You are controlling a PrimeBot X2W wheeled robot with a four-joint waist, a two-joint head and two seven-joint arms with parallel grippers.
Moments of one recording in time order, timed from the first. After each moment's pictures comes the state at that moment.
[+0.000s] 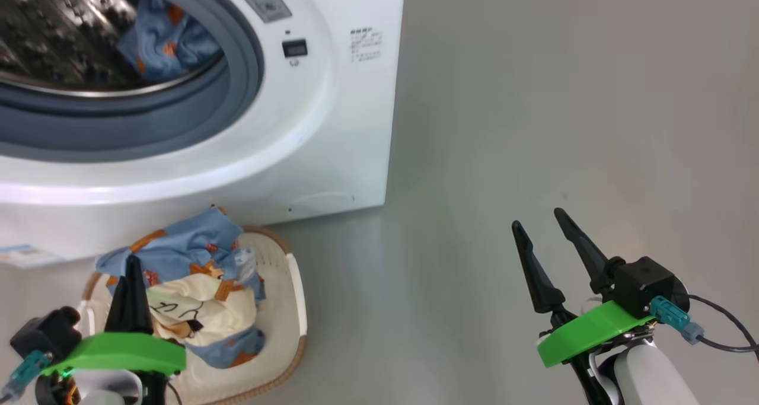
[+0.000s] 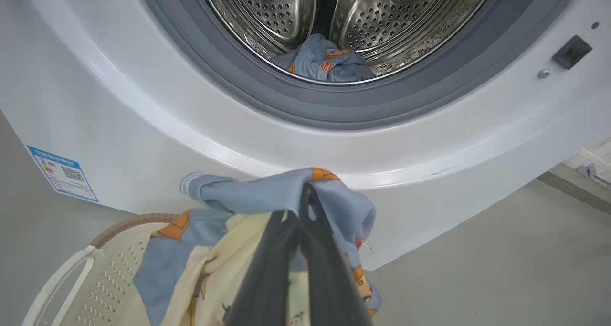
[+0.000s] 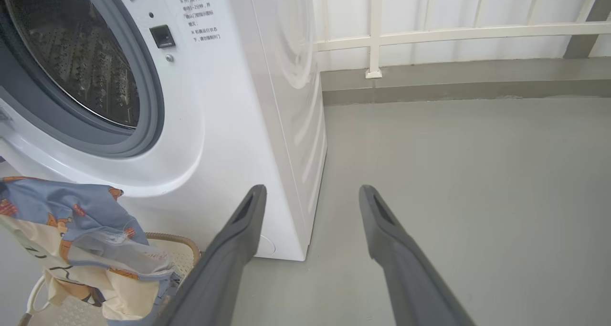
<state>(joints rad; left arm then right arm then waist) -0.29 0.07 0.04 0.53 -0.54 -0.13 -0.25 -0.22 -0.08 0.12 0.22 0.20 0.12 -0.25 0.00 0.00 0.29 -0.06</state>
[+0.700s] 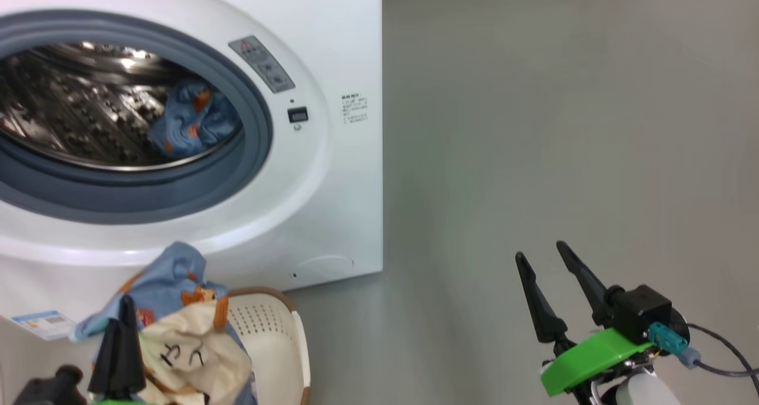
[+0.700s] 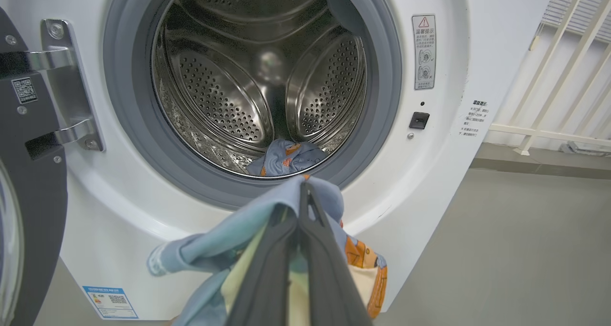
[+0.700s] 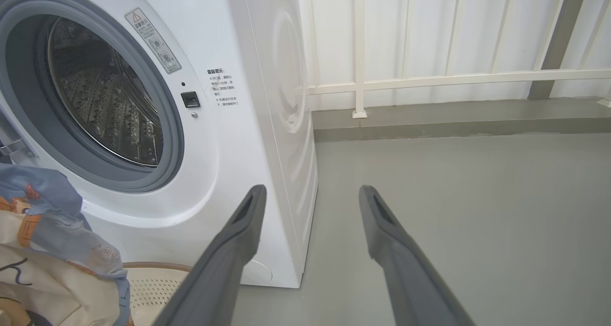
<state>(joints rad) 0.00 0.04 0.10 0.15 -0.25 -0.12 -0.25 -0.15 -0.08 0.11 0.24 0.20 0.12 -0.25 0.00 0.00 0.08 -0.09</state>
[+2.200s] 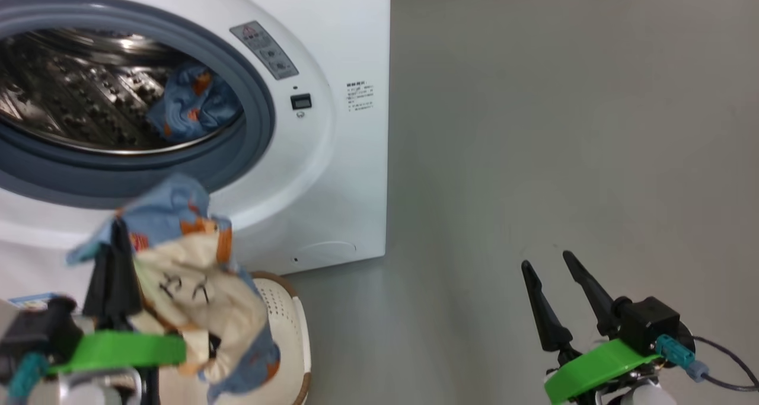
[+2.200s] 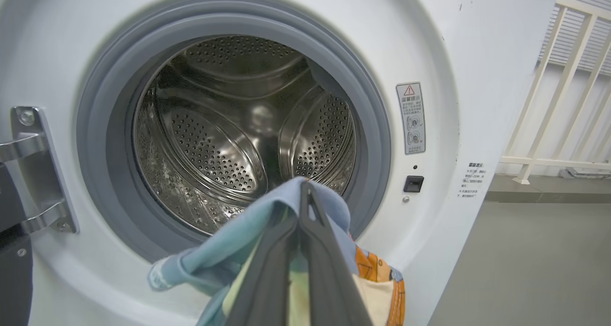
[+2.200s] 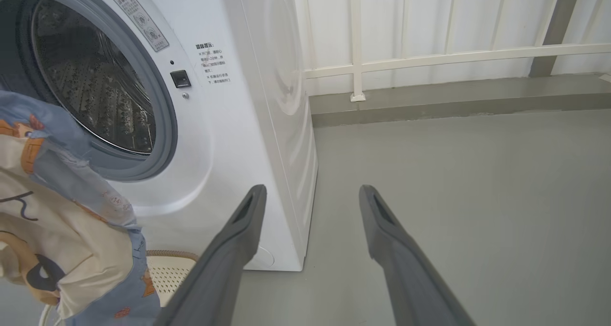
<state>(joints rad) -0.15 0.04 0.08 0.11 -0.22 -0.08 -0.25 -0.10 -0.06 0.08 0.20 0.20 0.12 -0.25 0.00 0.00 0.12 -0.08</state>
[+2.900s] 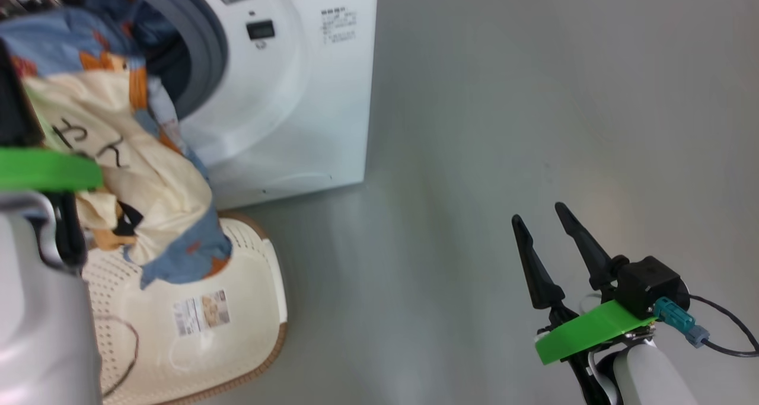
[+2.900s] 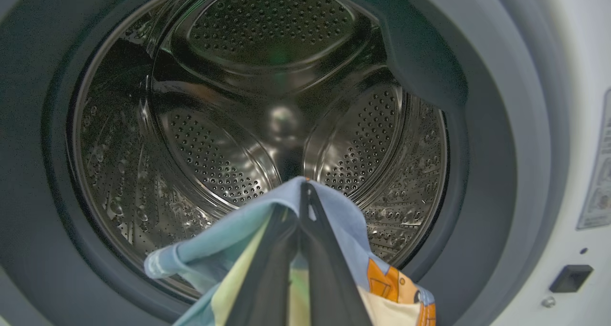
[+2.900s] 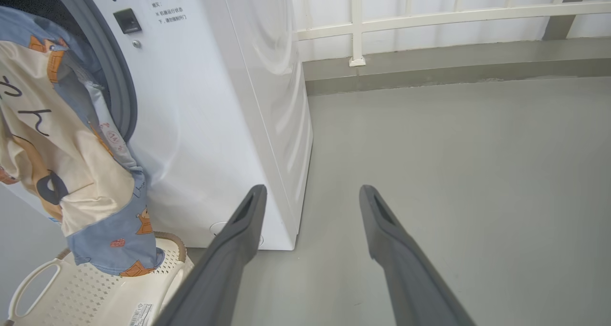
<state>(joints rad) -0.72 0.10 0.20 0.45 -0.17 -0.10 -0.25 -0.20 -0.06 0.10 0.18 0.19 0.12 -0.25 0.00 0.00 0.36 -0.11</state>
